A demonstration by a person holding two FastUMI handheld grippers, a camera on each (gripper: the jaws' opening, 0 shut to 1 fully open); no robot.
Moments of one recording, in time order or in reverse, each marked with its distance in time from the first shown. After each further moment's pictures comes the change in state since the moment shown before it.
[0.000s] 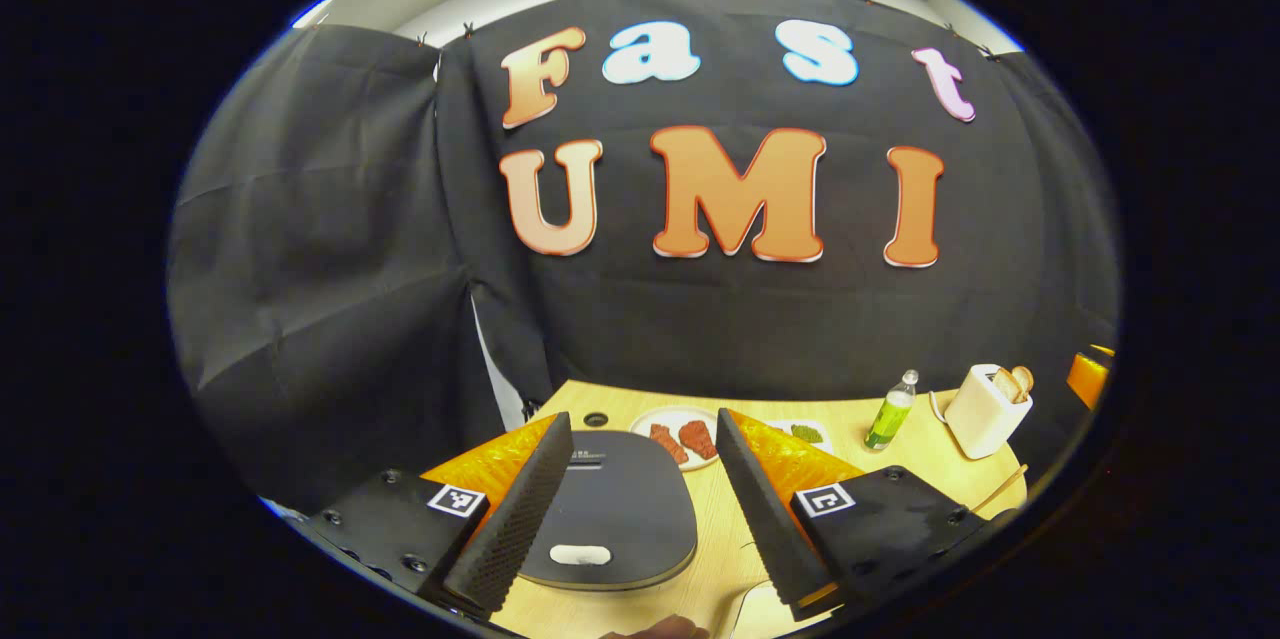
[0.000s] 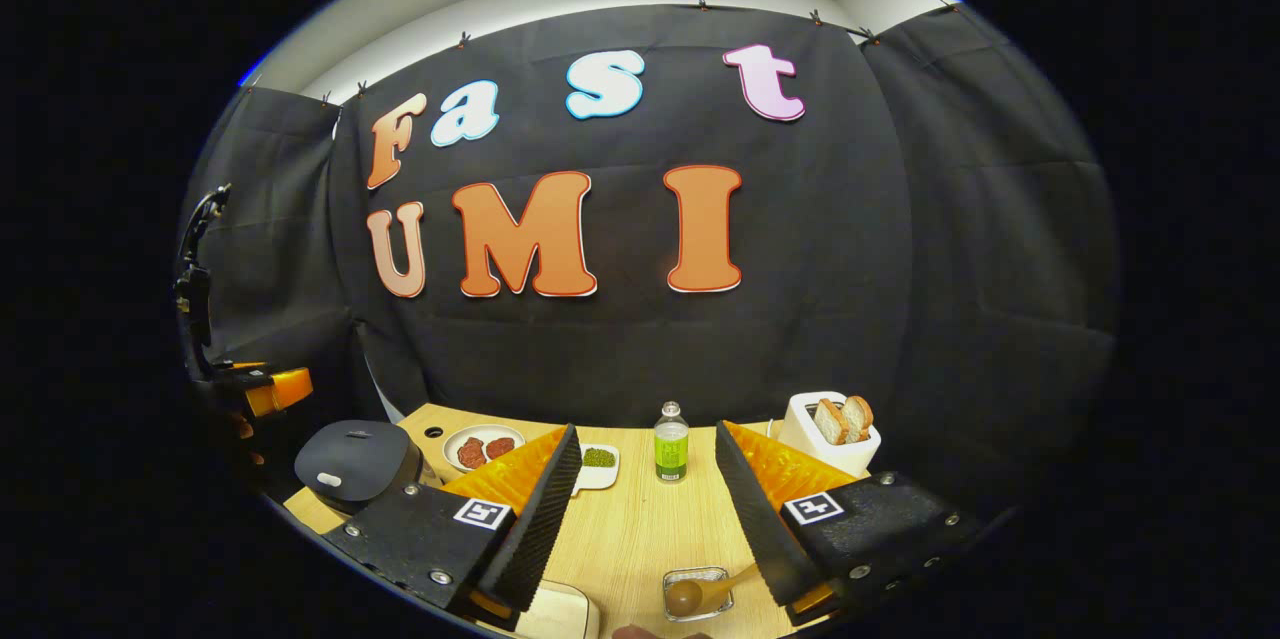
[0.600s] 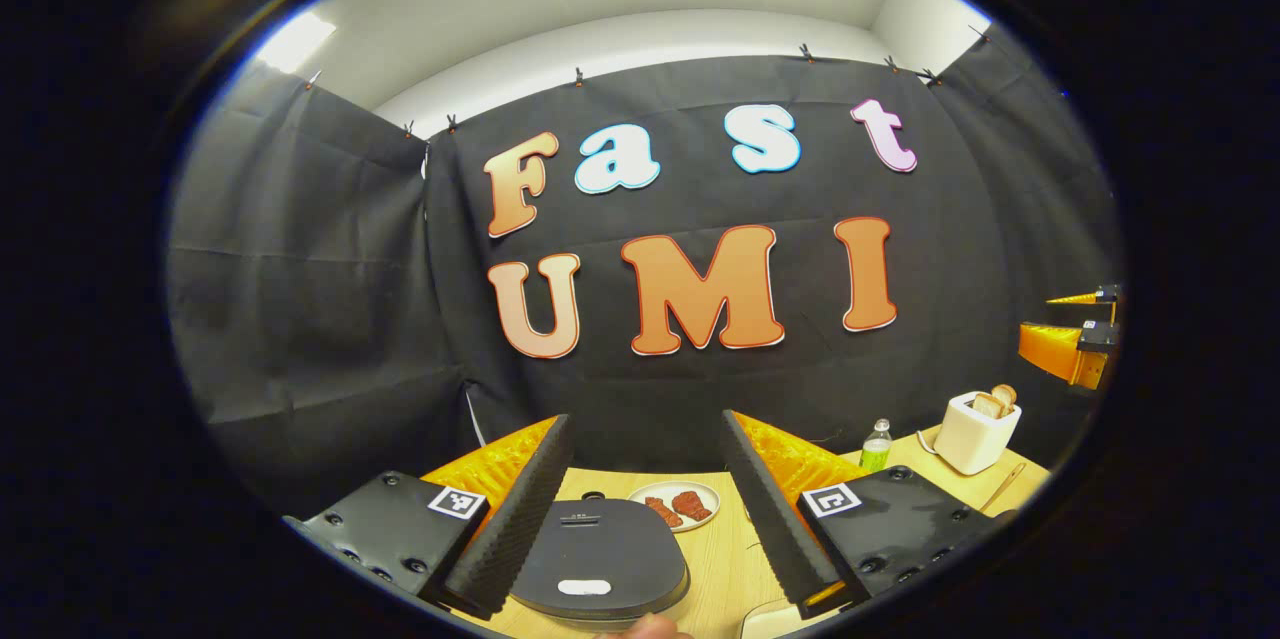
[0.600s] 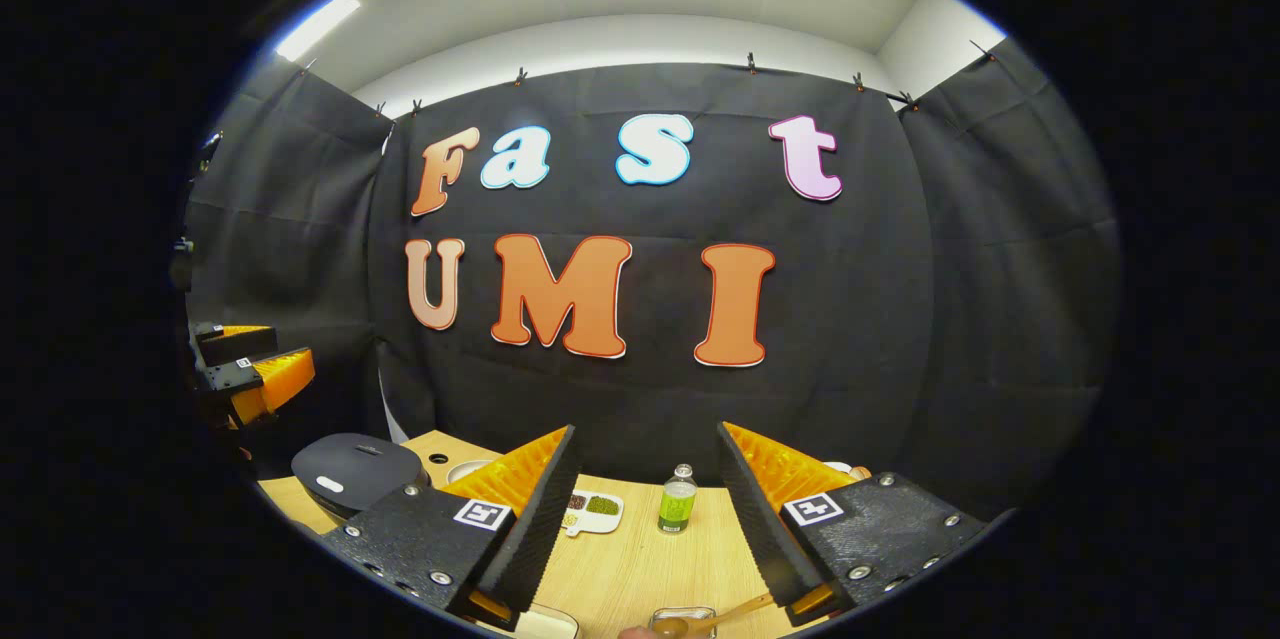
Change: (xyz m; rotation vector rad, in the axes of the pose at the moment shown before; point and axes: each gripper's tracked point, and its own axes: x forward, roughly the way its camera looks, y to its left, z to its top) left arm -0.060 -0.020 0.037 0.071 -0.274 -0.054; right arm -0.013 0.022 0.043 -0.095 -0.190 0.061
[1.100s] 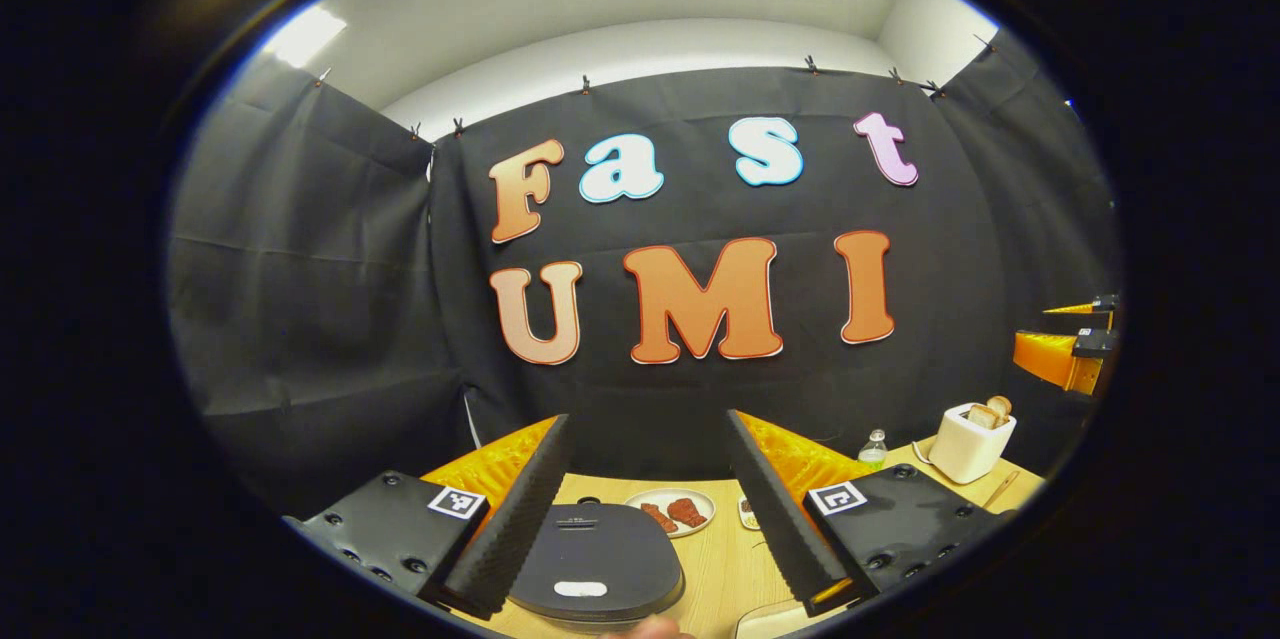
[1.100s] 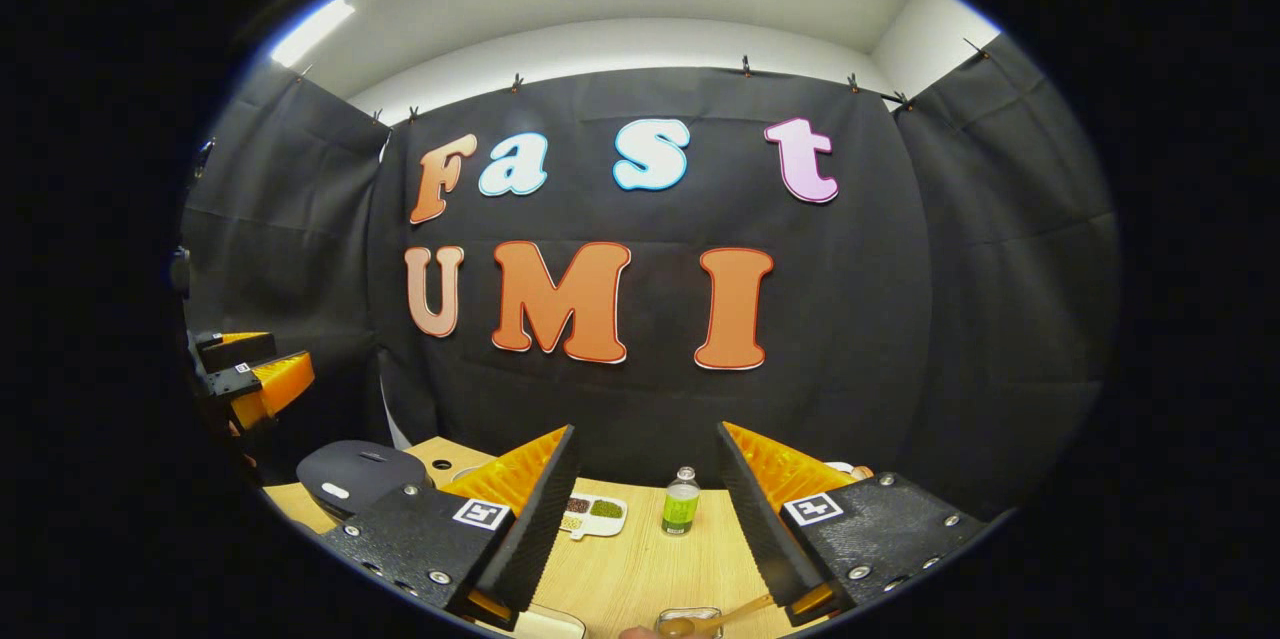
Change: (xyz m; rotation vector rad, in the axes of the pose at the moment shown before) left arm -0.003 0.010 0.001 -0.023 -0.025 0.010; right arm -0.003 -0.001 0.005 0.017 -0.030 -0.004
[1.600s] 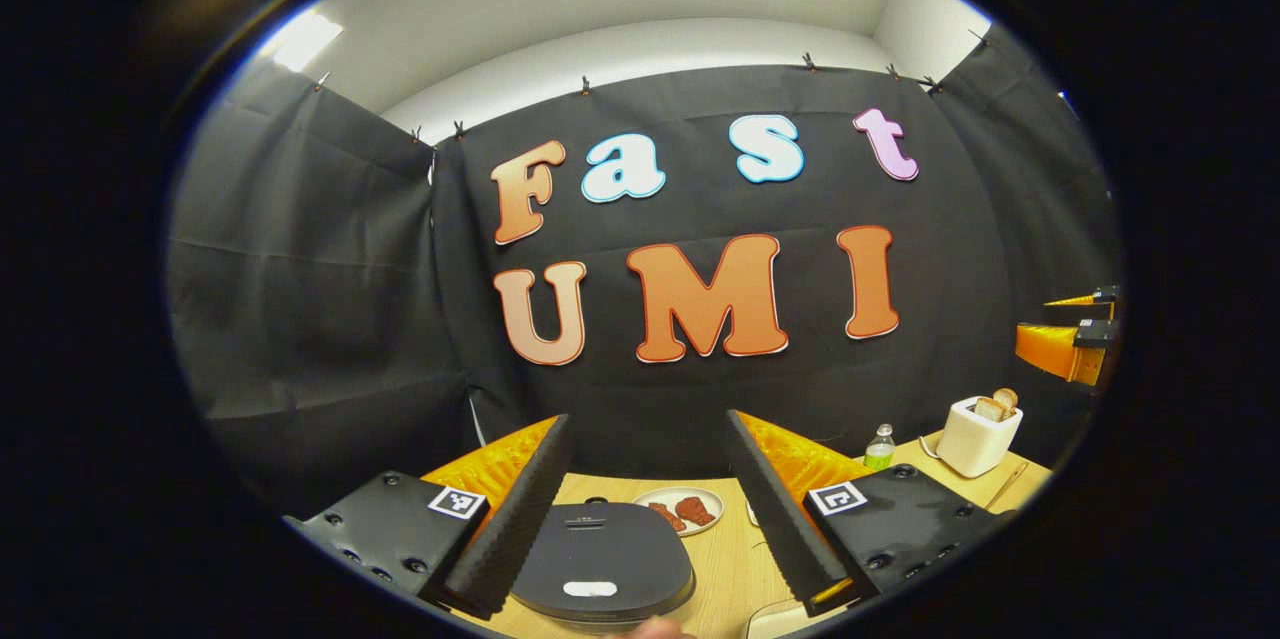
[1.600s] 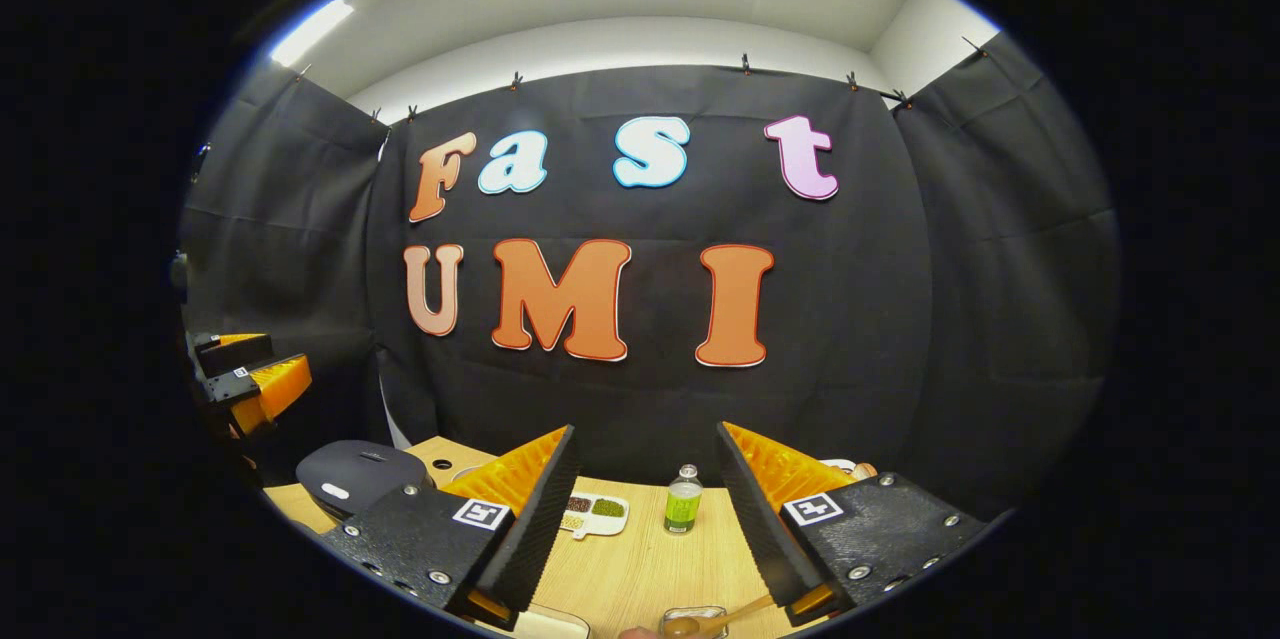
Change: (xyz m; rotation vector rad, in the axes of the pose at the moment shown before) left arm 0.000 0.003 -0.009 0.023 0.005 -0.003; right arm 0.002 0.002 -0.008 0.013 0.015 -0.003
